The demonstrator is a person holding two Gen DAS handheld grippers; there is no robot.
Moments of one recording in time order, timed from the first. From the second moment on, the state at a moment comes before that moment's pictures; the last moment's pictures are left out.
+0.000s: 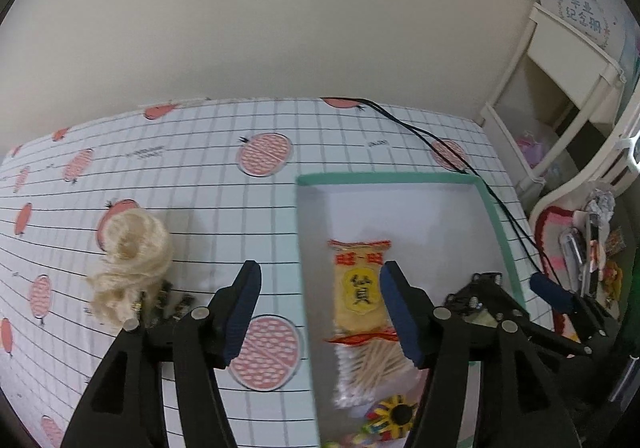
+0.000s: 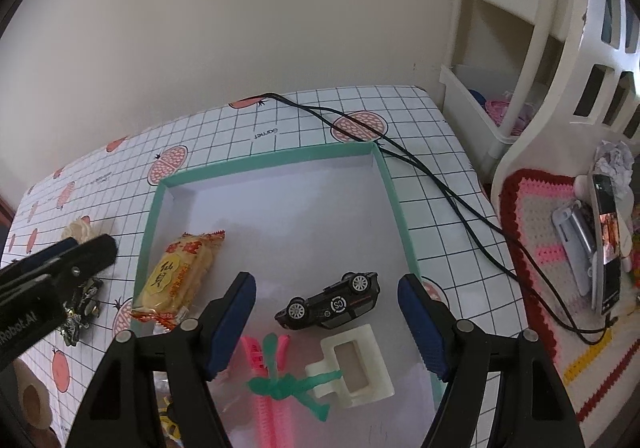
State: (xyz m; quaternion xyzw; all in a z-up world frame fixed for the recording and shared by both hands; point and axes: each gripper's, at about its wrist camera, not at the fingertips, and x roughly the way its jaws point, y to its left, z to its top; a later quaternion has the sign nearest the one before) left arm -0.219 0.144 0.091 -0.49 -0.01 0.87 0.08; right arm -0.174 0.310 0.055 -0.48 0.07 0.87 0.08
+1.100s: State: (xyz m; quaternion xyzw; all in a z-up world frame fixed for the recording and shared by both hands) left arm -0.231 0.114 0.072 -0.49 0.00 0.87 0.04; right arm -0.184 0.297 0.039 -0.49 0.06 0.87 0.09
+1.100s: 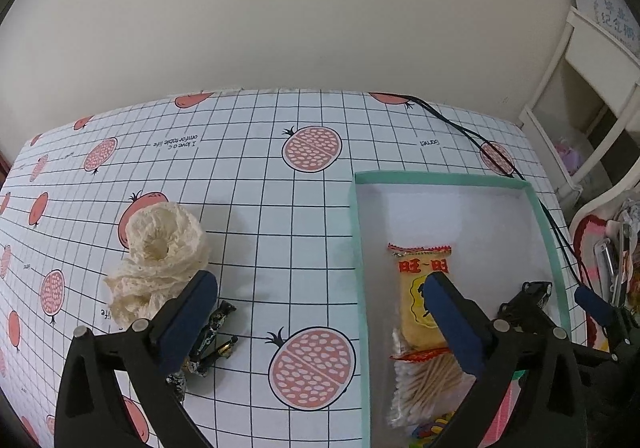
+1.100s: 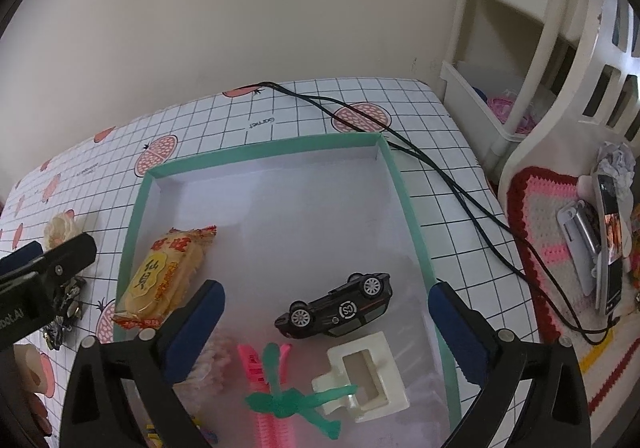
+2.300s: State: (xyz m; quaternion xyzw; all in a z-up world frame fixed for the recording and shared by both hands) left arm -0.216 -0.073 0.107 -0.47 -0.13 0.87 -0.09; right arm -0.202 0.148 0.075 -0.45 0.00 0.89 -0.02
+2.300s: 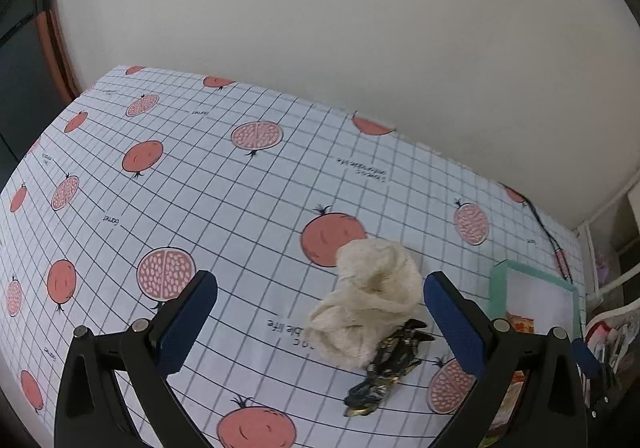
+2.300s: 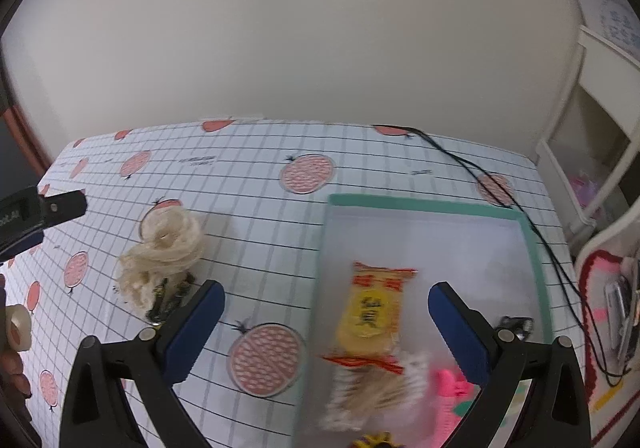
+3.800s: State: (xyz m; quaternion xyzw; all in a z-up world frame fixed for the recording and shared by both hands) left arm -0.233 -0.069 0.035 -0.55 -0.11 0.83 -0.04; right arm -0.207 0.071 -0.006 -0.52 0.00 0.85 -0.09
